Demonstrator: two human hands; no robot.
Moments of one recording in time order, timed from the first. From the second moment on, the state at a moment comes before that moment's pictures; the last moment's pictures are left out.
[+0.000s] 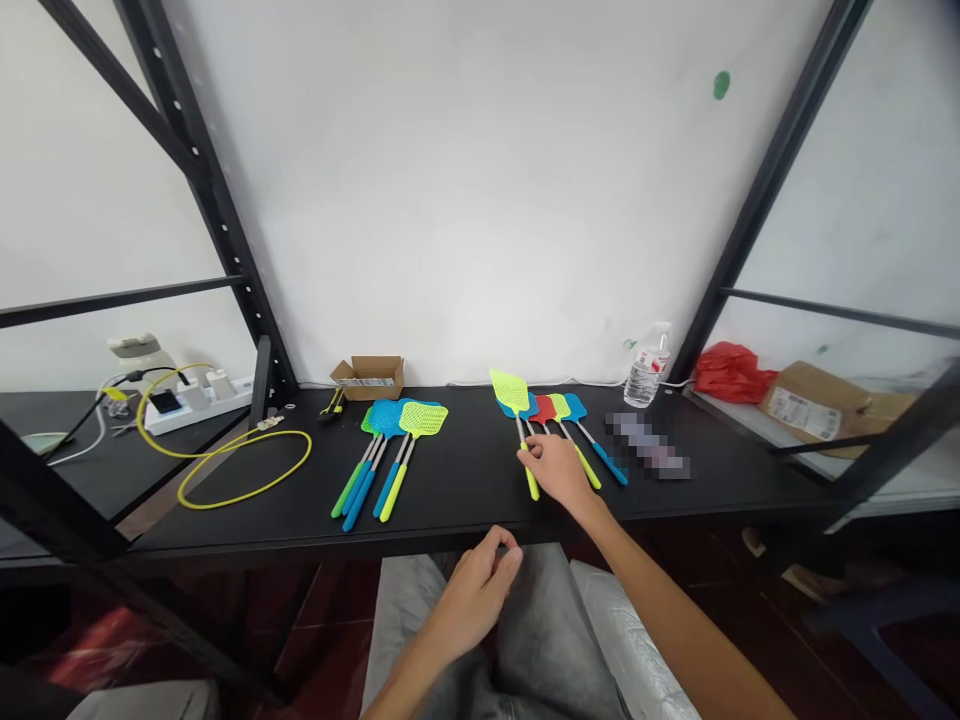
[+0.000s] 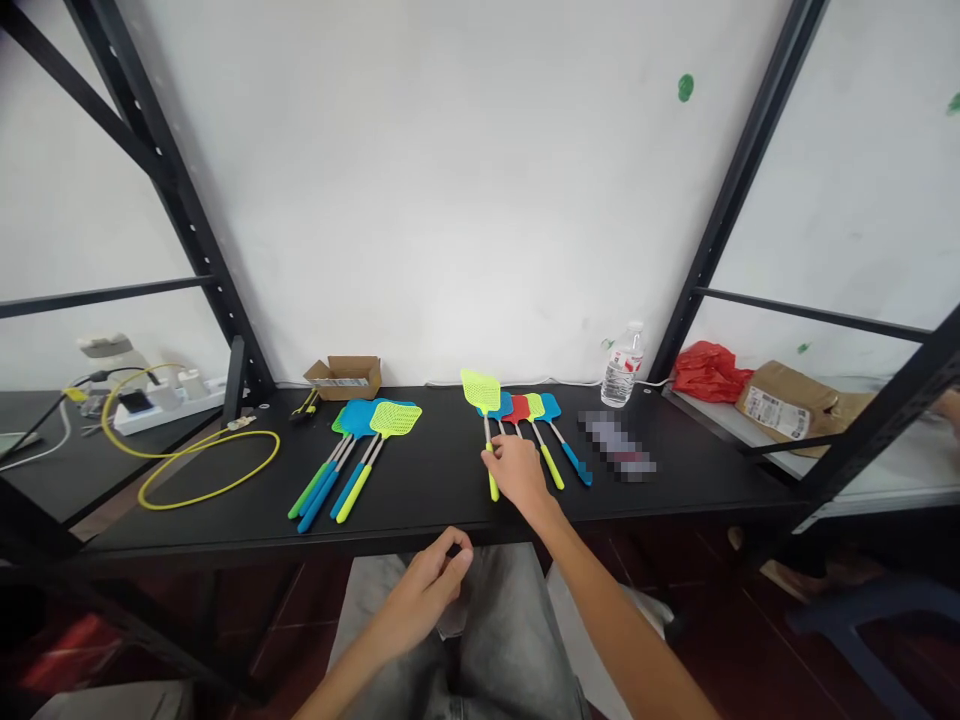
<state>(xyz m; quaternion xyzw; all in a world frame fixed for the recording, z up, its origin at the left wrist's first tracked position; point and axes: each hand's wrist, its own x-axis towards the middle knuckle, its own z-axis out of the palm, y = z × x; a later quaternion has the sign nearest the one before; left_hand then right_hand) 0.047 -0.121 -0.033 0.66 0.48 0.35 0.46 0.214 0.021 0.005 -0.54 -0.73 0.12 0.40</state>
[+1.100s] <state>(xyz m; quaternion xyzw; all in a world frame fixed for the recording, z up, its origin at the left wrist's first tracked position) -0.016 -0.102 0.016 0.68 0.63 0.34 0.13 0.220 -0.036 0.005 -0.55 -0.76 0.03 0.35</state>
